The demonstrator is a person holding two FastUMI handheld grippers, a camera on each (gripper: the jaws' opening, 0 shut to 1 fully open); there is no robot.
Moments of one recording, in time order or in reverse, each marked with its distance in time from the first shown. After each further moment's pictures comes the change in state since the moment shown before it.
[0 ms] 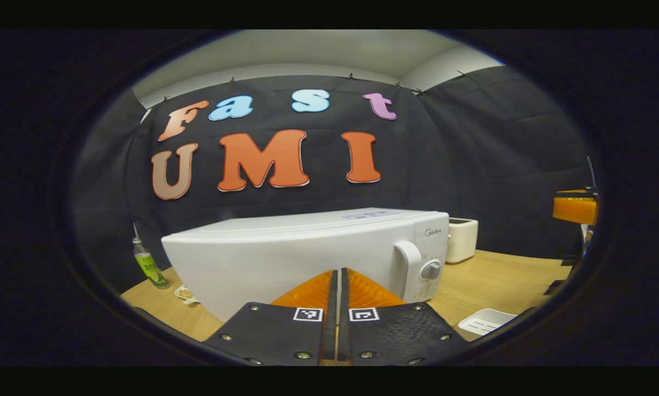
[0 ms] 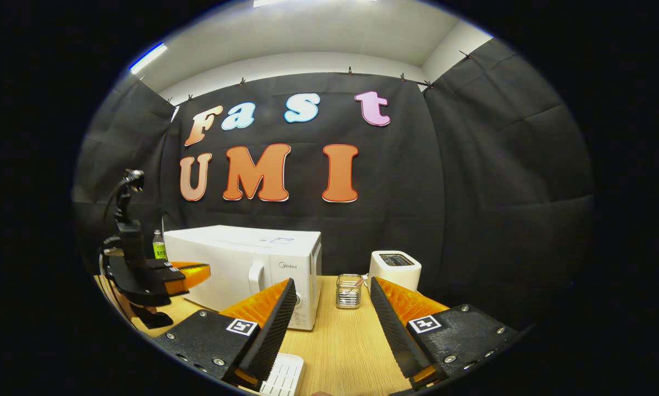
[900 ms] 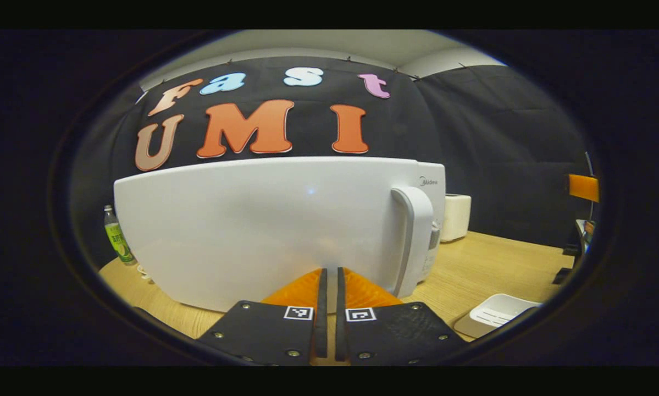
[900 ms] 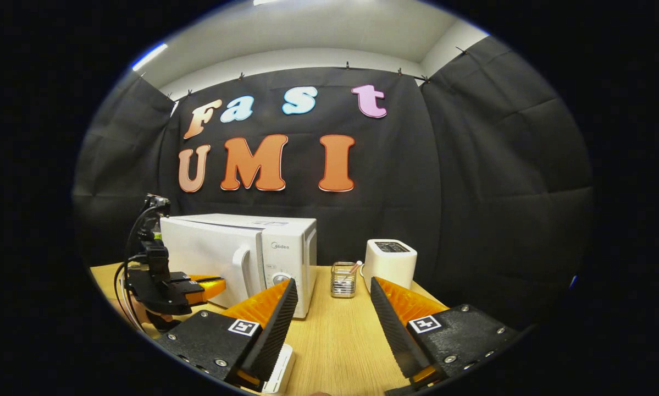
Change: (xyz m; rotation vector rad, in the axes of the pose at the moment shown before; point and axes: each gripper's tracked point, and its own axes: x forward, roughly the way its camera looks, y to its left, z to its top) left arm 0.057 -0.036 -0.118 -0.027 0.137 -0.049; right arm -0.007 -0.023 -0.050 0.010 0.040 -0.016
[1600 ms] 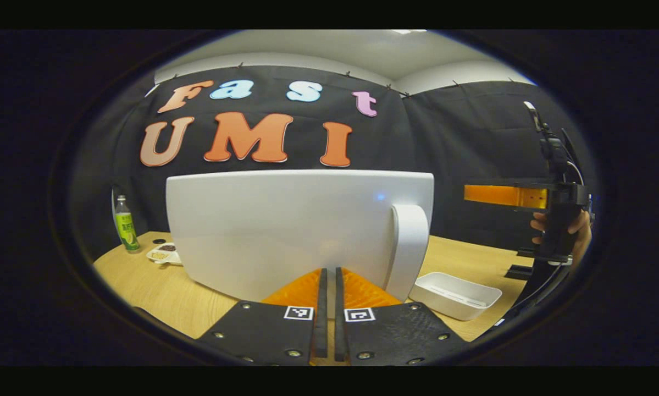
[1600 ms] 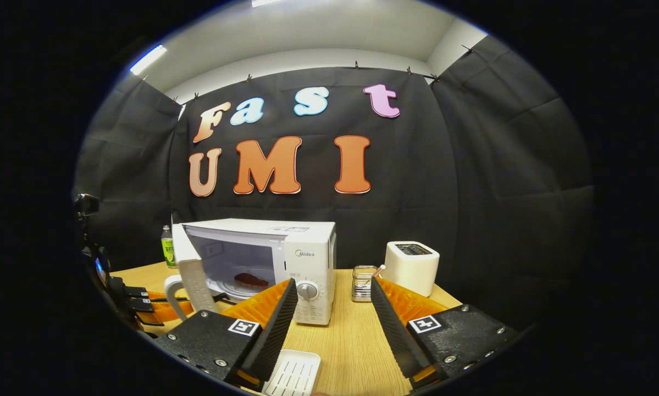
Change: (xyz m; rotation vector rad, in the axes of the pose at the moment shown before) left arm -0.125 -0.002 0.002 -0.079 -0.063 -0.147; right arm 0.008 0.046 0.010 0.020 -0.012 0.063
